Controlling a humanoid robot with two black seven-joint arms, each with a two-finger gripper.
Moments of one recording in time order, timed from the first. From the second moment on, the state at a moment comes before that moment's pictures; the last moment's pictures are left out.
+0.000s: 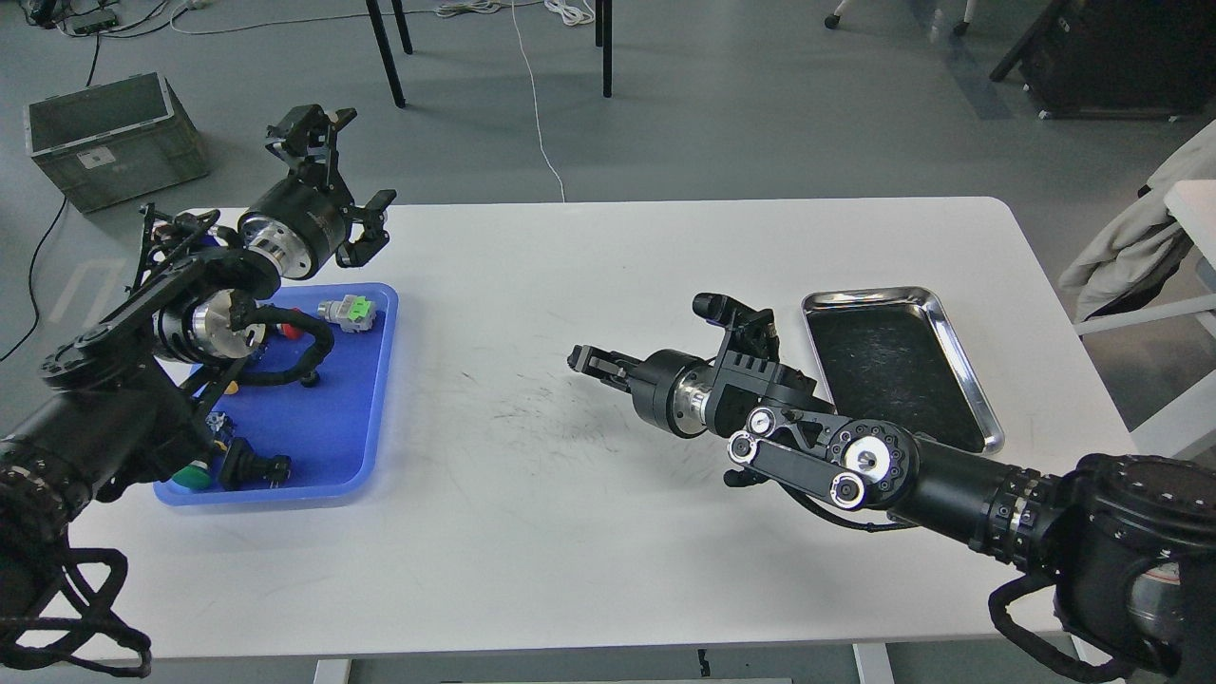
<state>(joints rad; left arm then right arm) -0.82 0.31 -0.76 -0.66 0.23 -0.20 -0.14 0.88 0.00 0.18 0.84 -1.07 -0.01 -0.01</state>
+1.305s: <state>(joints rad) -0.82 0.33 -0.76 -0.68 0.23 -0.20 -0.14 0.84 0.00 0.61 0.89 -0.98 -0.04 -0.01</state>
